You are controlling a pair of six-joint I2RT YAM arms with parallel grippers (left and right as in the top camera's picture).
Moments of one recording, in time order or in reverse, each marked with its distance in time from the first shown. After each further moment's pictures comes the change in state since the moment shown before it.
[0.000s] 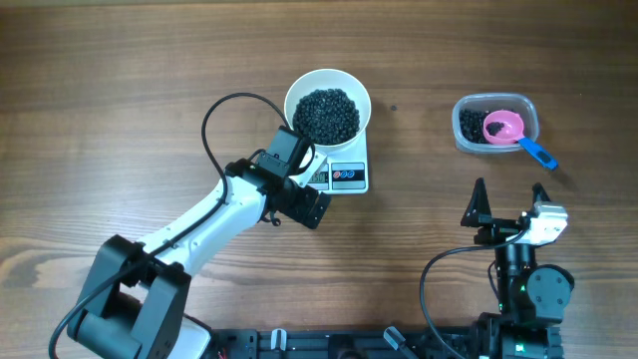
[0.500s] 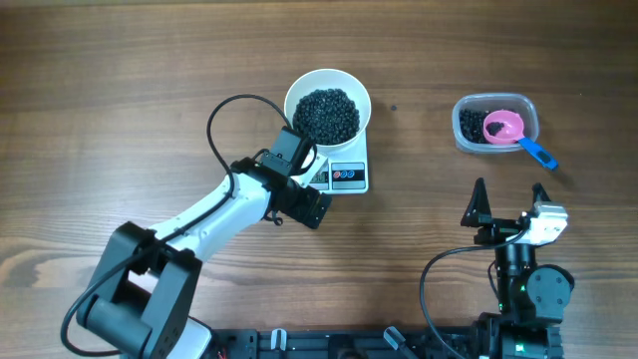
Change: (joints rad) left arm 0.000 0.057 0.000 0.031 0.002 0.000; right arm 0.000 0.000 0.000 0.000 0.000 0.000
